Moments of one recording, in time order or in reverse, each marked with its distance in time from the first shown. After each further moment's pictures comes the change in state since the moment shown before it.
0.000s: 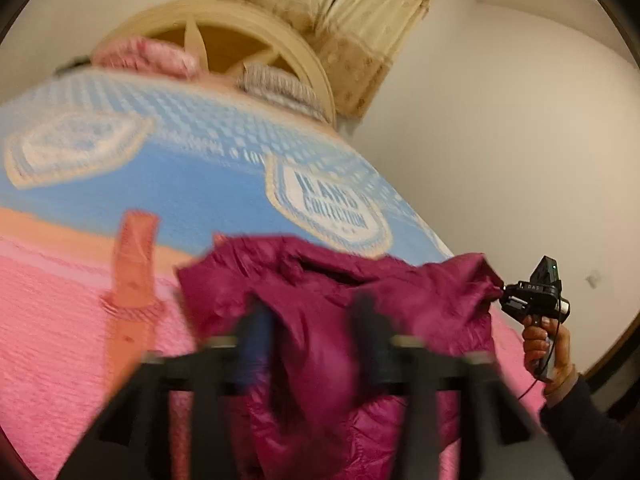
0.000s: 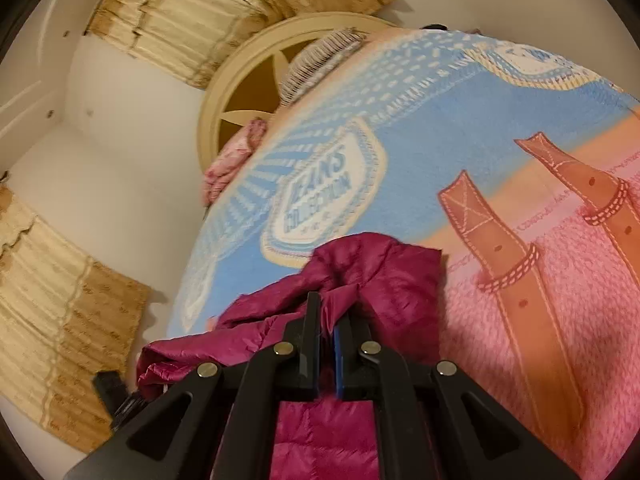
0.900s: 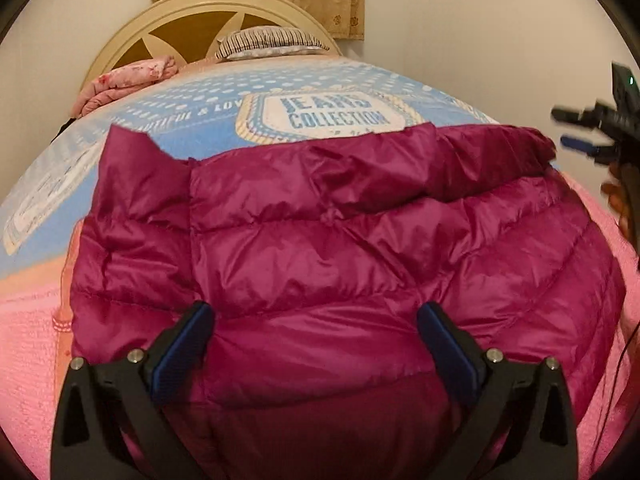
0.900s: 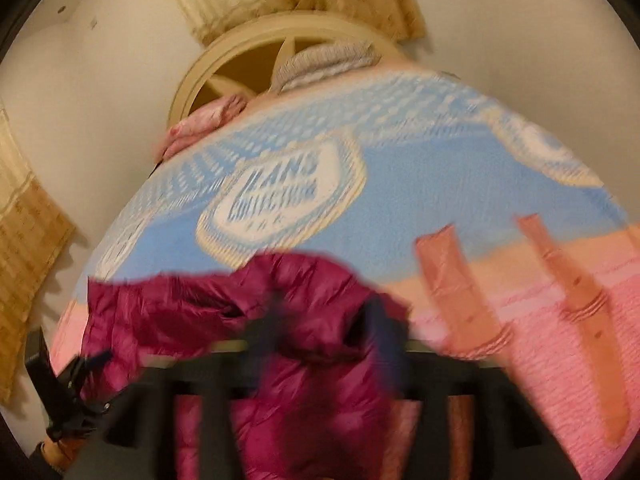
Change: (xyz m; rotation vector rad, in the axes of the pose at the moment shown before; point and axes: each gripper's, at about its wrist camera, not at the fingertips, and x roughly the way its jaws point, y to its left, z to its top) left arm 0.109 -0.081 -0.069 0.334 0.254 0.260; right arm 0.017 0.031 0.012 -0.326 -0.127 -0.289
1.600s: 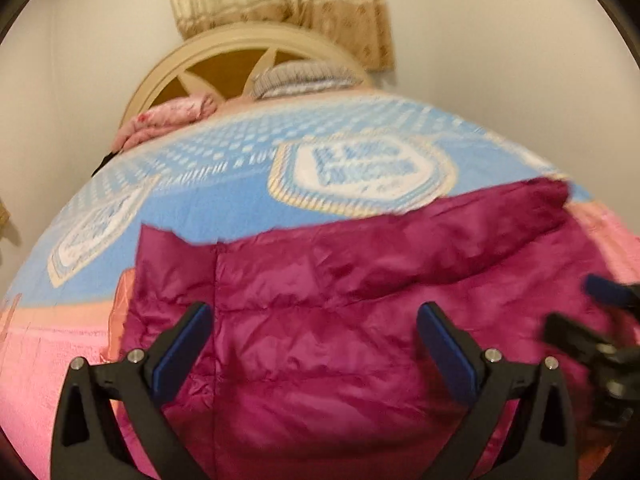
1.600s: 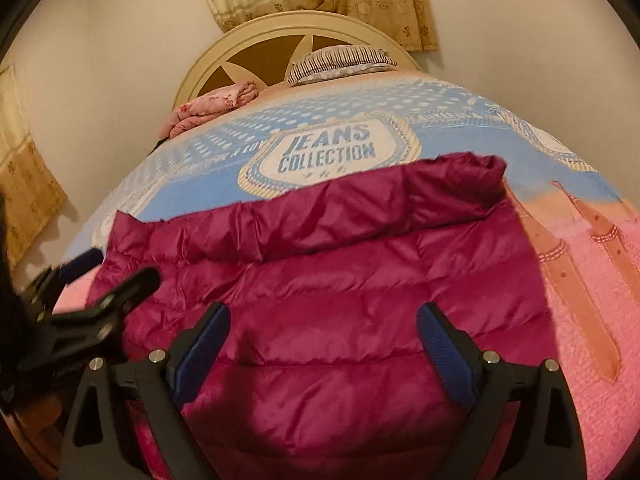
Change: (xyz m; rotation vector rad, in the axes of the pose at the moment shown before) left arm 0.000 -0.027 0.038 -0.011 -0.087 0.214; right arm -0.001 0.130 -0.118 -0.138 0.024 -0.080
